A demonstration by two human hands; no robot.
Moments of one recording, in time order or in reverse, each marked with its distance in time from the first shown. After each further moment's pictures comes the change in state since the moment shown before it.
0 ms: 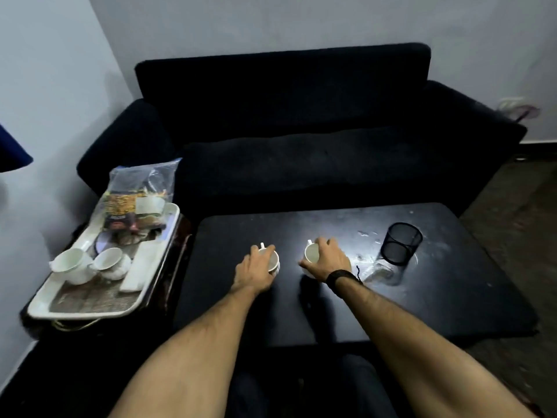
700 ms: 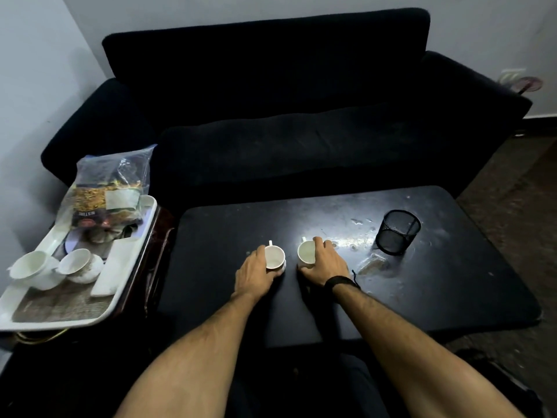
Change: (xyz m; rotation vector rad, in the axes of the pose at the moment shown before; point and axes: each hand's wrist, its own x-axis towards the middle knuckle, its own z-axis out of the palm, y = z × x) left_hand 0.025 0.013 0.052 -0.199 0.039 -0.051; right_hand 0.016 0.042 0.039 0.010 -0.050 0.004
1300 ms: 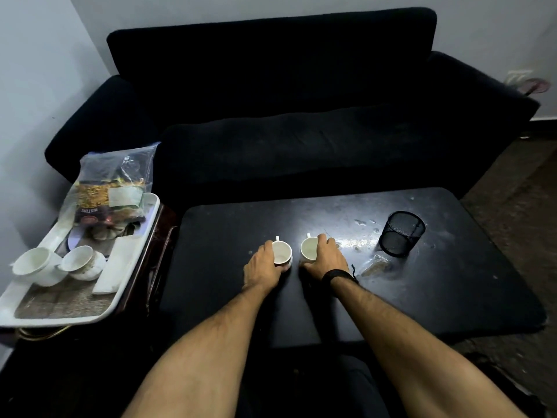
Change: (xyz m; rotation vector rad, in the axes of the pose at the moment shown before) left_hand 0.010 0.016 0.001 -0.011 0.001 -0.029; right_hand 0.010 -0.011 -0.003 0.044 -0.030 0.071
